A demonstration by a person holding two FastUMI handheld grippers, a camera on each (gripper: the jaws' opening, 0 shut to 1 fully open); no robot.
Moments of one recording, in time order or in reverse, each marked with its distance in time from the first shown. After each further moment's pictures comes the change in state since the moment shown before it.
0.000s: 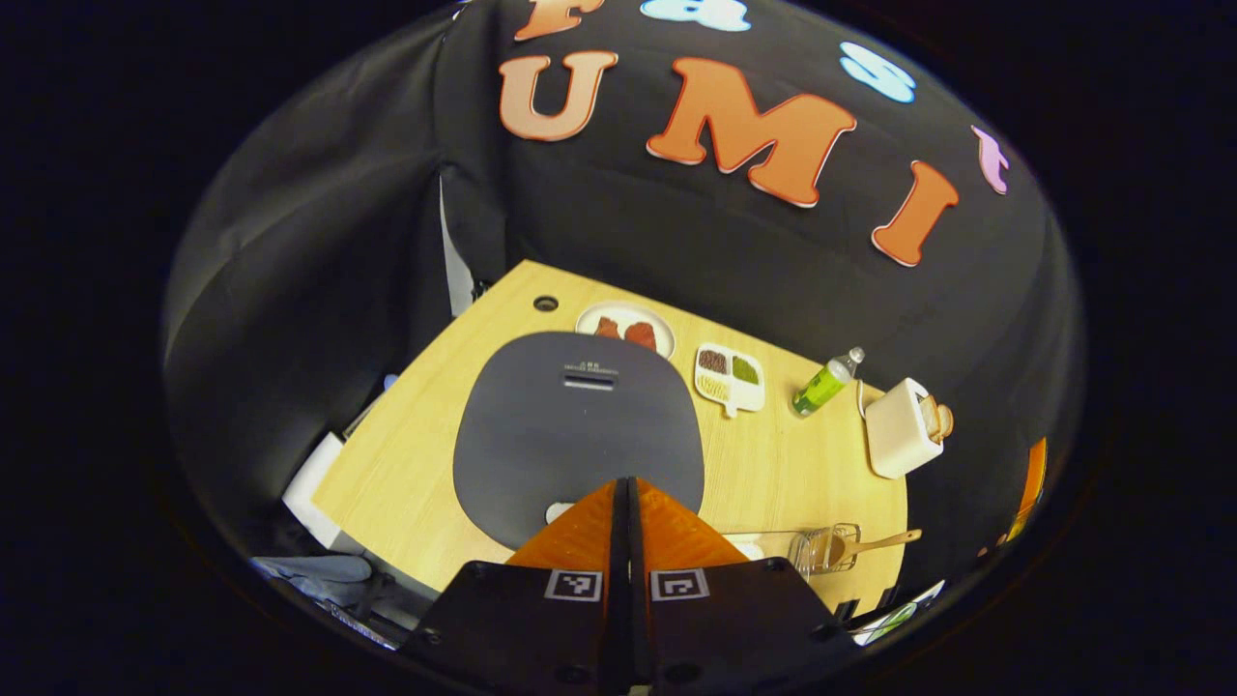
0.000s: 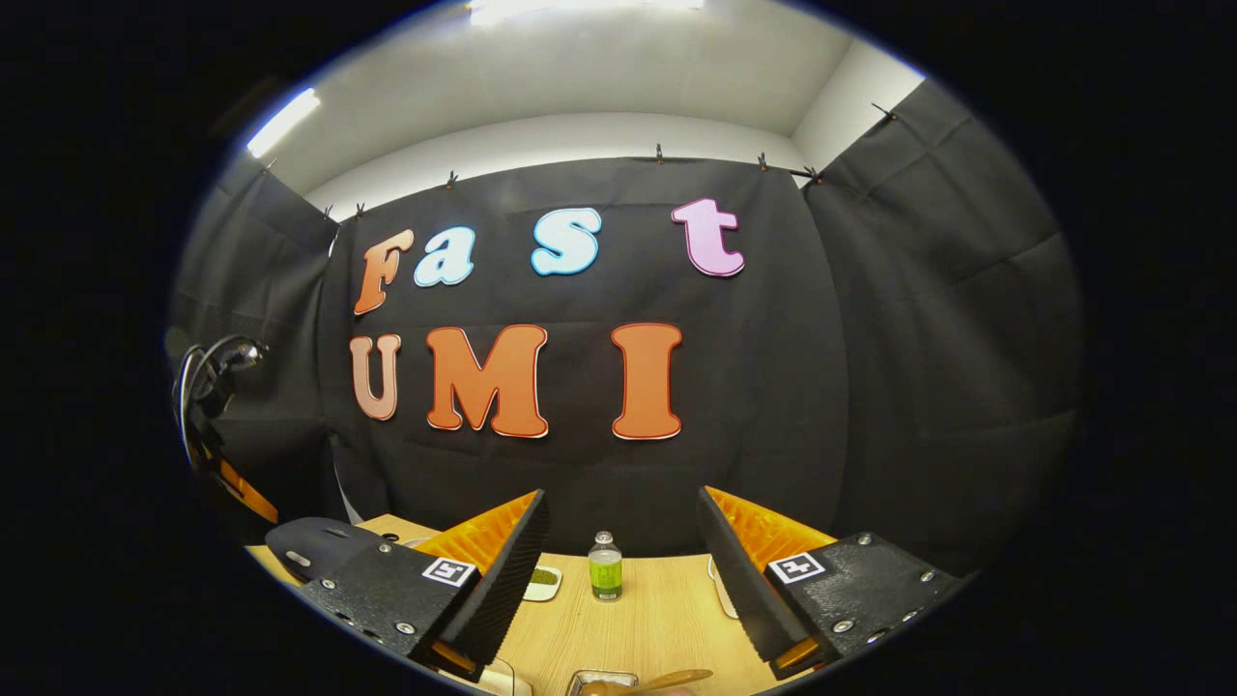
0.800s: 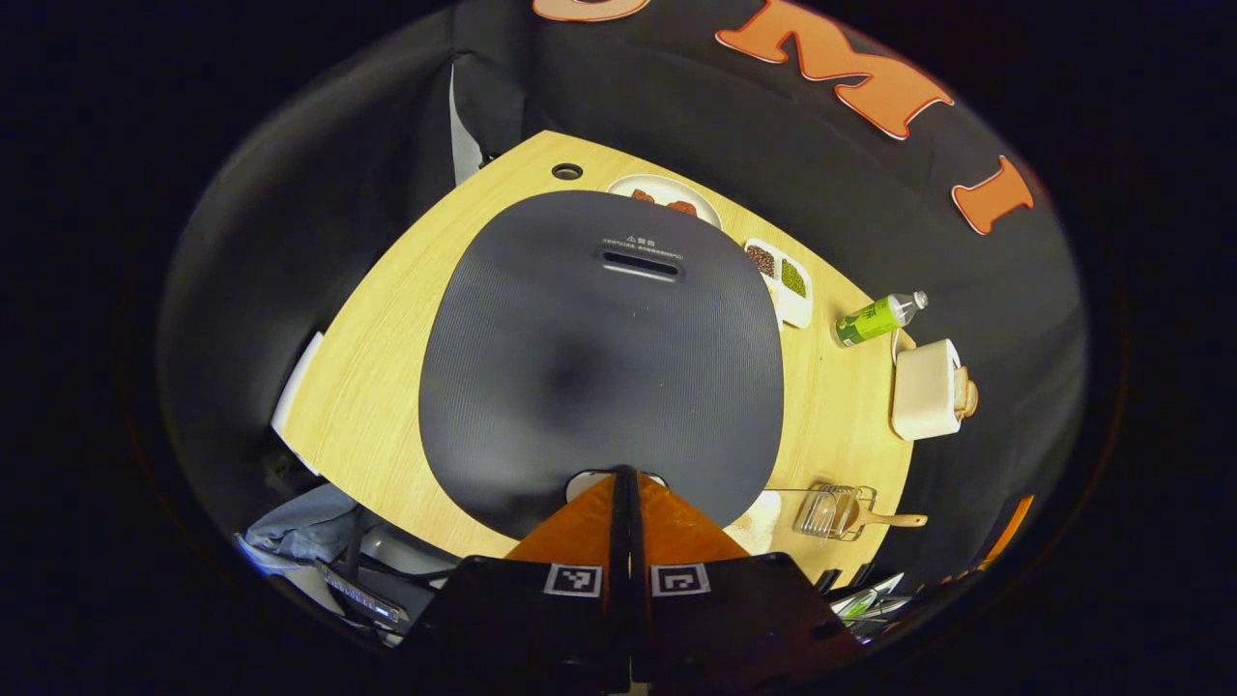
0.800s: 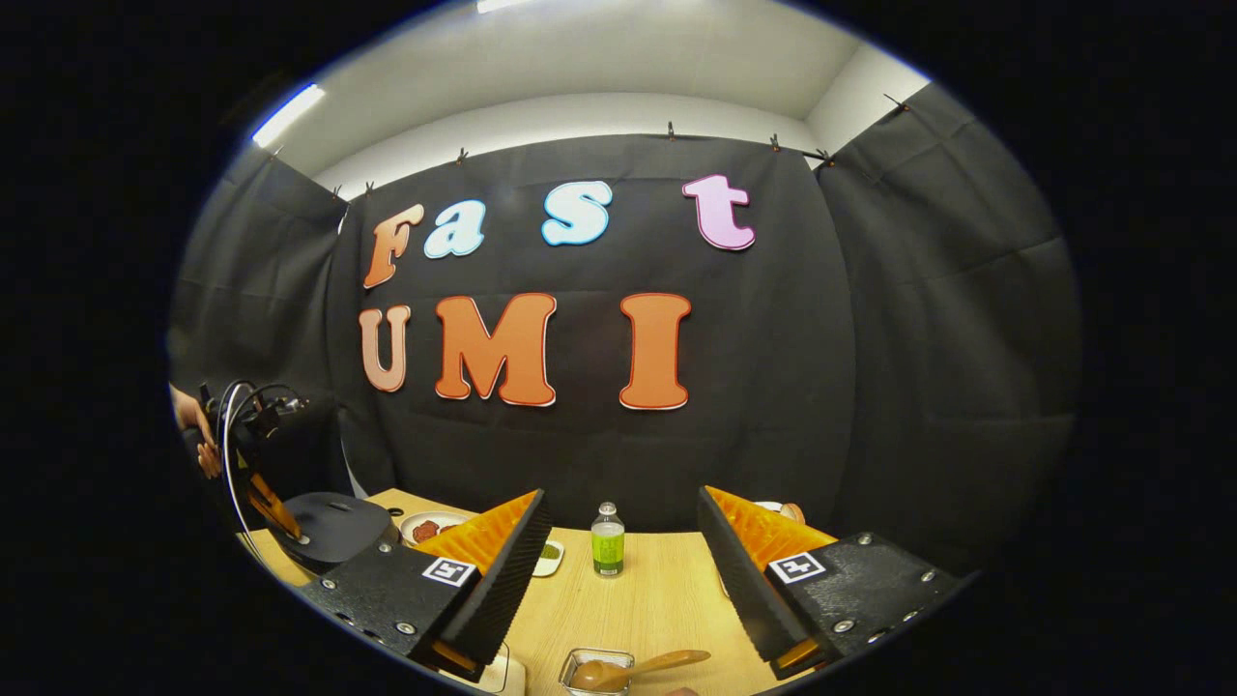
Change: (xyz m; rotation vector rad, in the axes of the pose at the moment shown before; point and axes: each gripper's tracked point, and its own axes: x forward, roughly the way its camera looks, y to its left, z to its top) left arm 0.058 0.029 -0.046 -0.091 0.353 -0.005; right arm -0.007 0.008 -0.028 -0.045 0.076 0.009
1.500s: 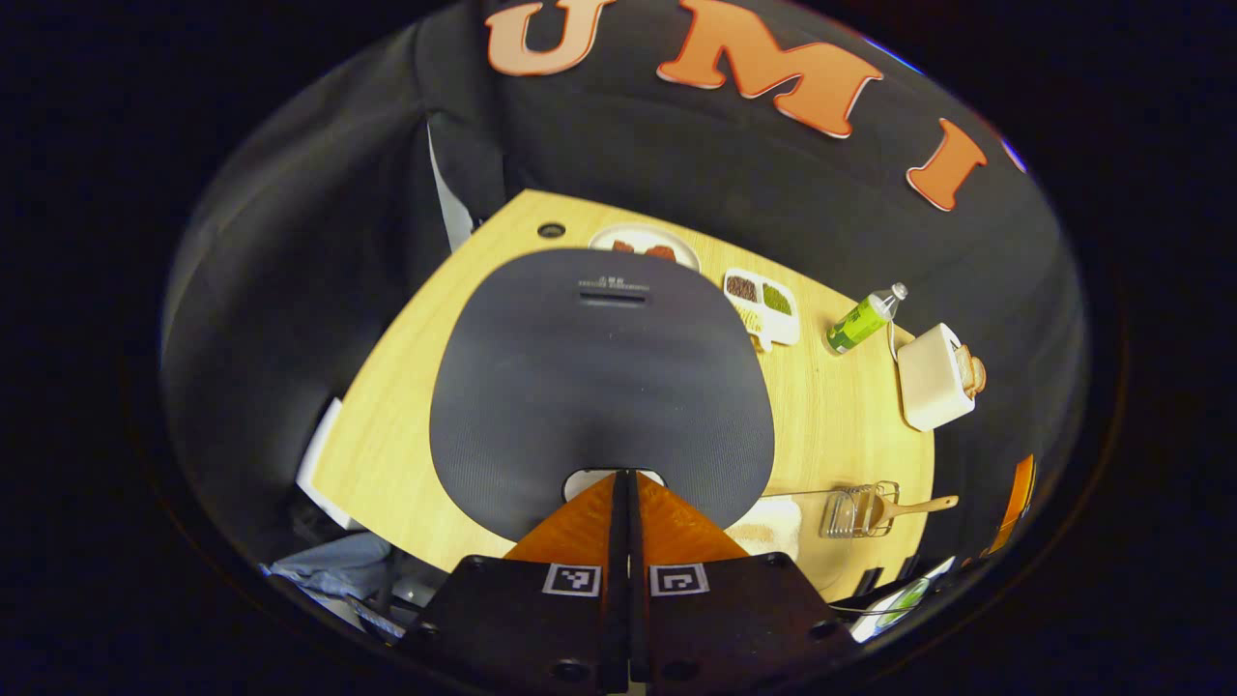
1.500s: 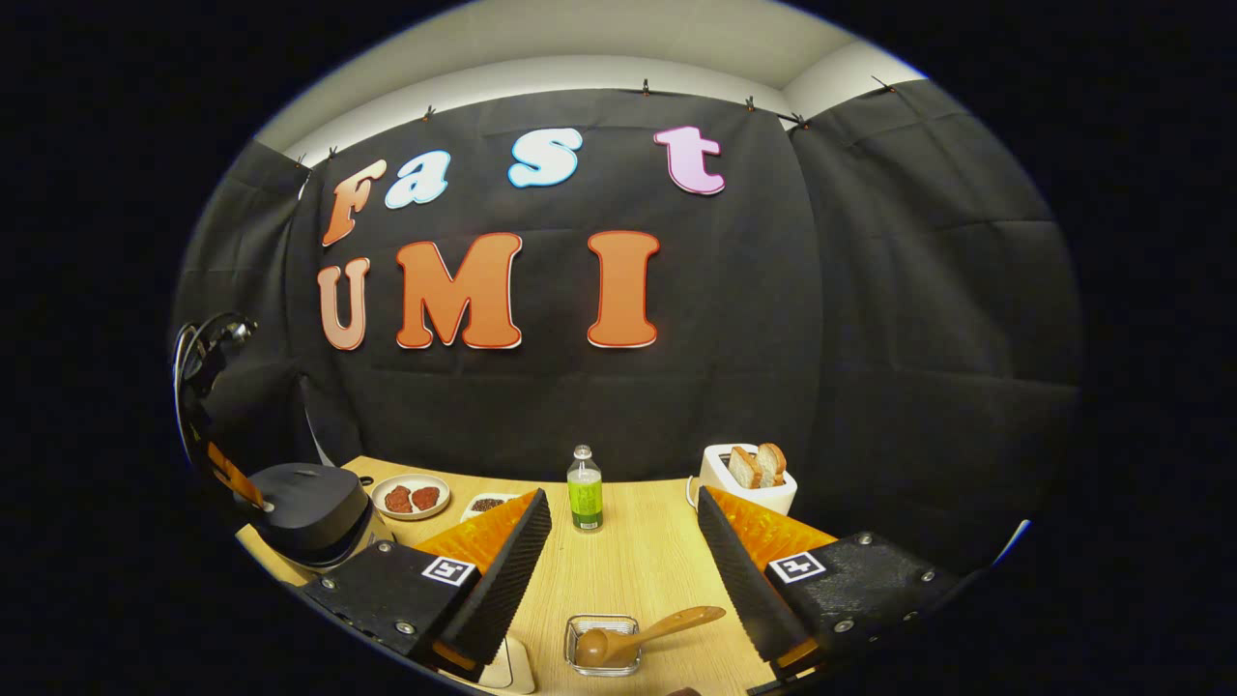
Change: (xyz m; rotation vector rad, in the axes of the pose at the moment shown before) left arm -0.045 -0.012 0.020 0.191 -0.295 0.076; right arm 0.003 -0.006 -0.069 0.017 0.175 -0.140
